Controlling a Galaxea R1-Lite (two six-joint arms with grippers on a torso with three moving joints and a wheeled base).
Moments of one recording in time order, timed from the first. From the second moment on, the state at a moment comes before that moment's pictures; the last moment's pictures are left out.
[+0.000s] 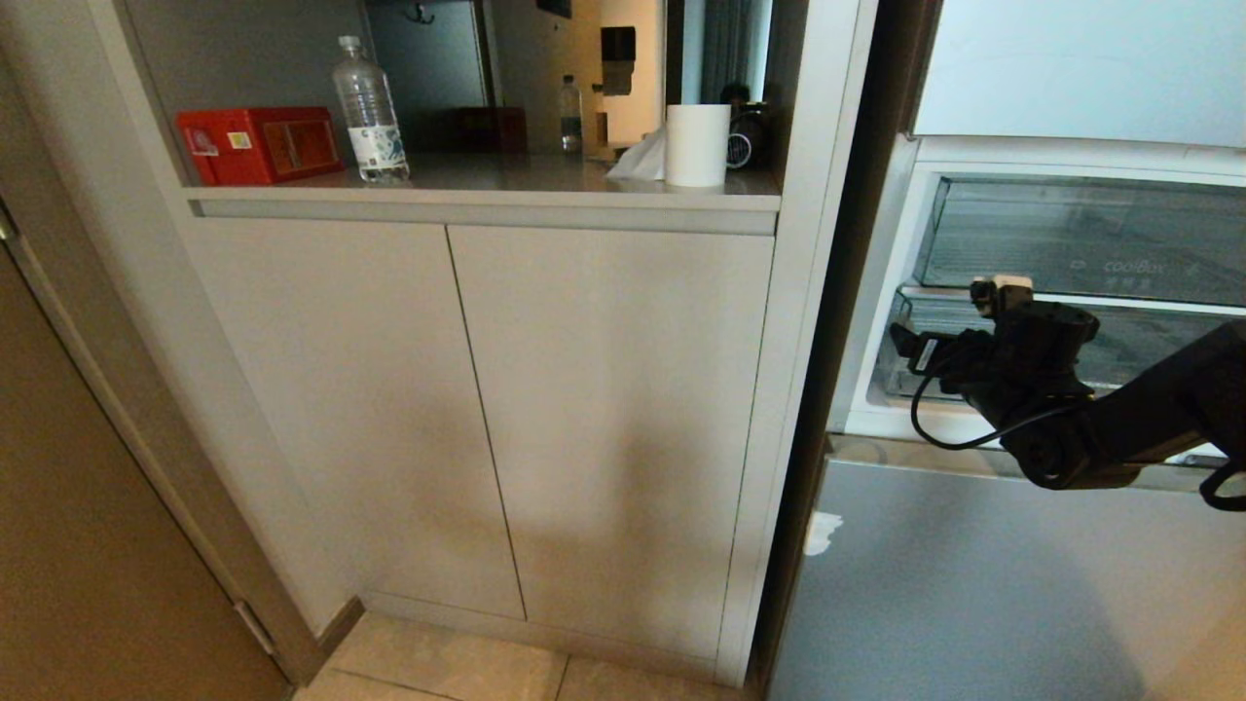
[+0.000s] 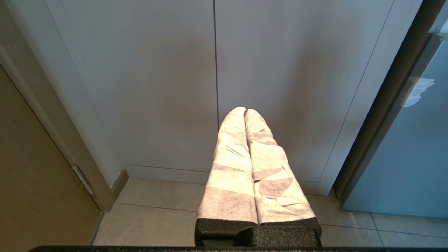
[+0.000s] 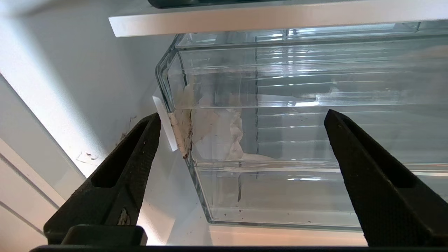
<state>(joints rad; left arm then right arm) 0.00 0.00 0.00 -0.01 0.00 0.00 -0.02 2.29 -1.27 -1.02 -0.07 0.10</state>
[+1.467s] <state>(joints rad) 0.00 0.00 0.00 -0.01 0.00 0.00 0.07 2.30 -1.31 -1.00 -0.11 0.08</state>
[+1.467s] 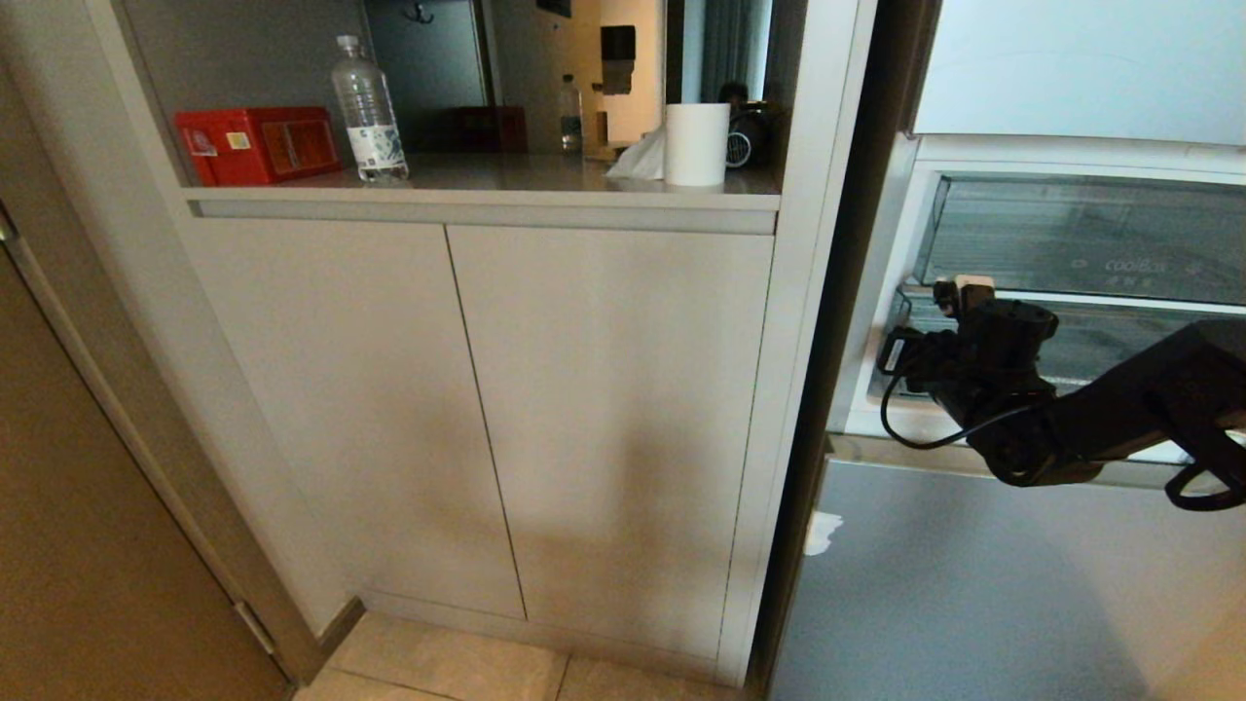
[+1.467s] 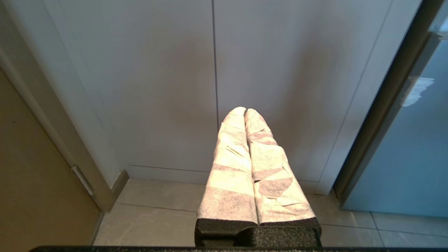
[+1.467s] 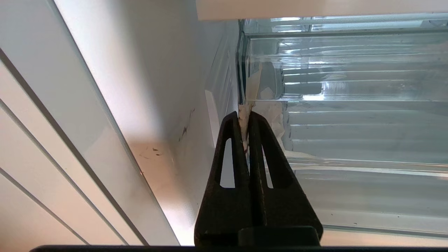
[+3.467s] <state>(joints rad) 0.00 0.00 0.00 -0.01 0.00 0.00 0.12 1.71 -0.50 -1.11 -0.16 0.14</state>
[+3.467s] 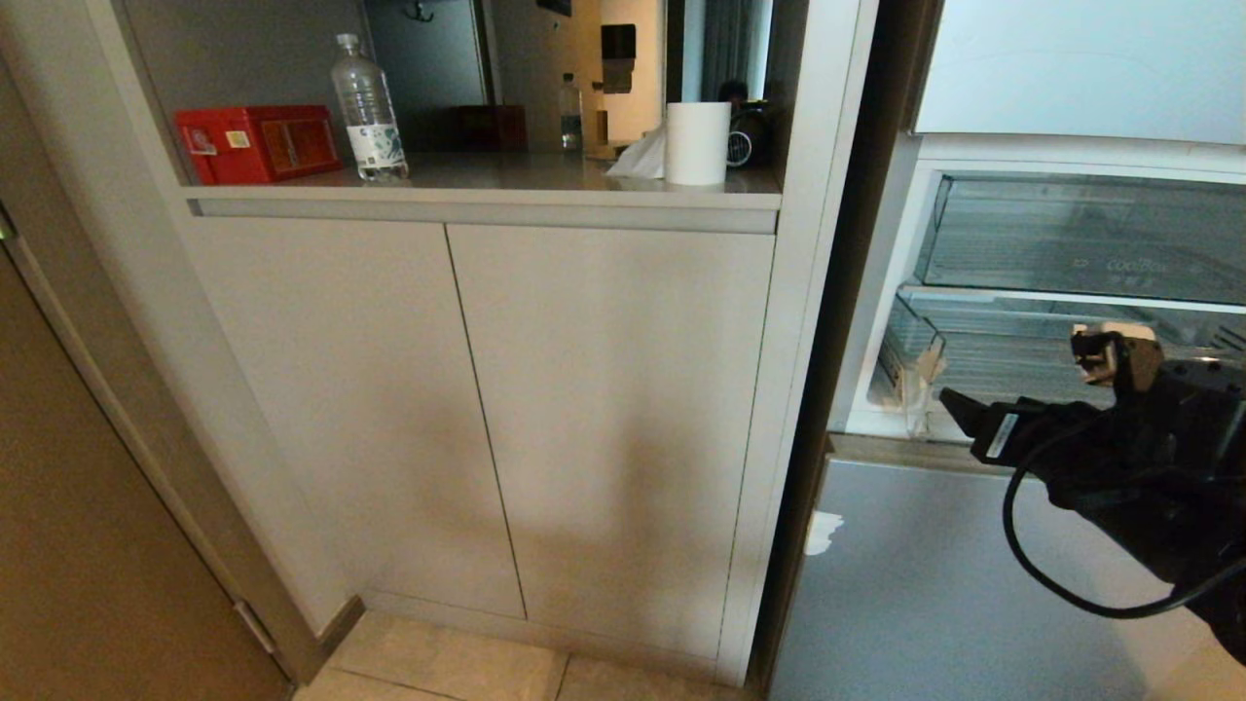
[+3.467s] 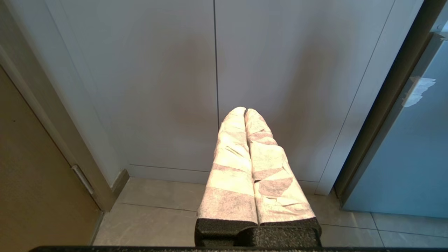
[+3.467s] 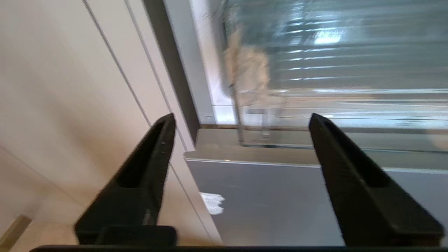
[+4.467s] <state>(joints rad) 0.00 0.00 0.00 -0.01 0.00 0.00 -0.09 1.89 -1.46 -0.02 -0.14 0.12</state>
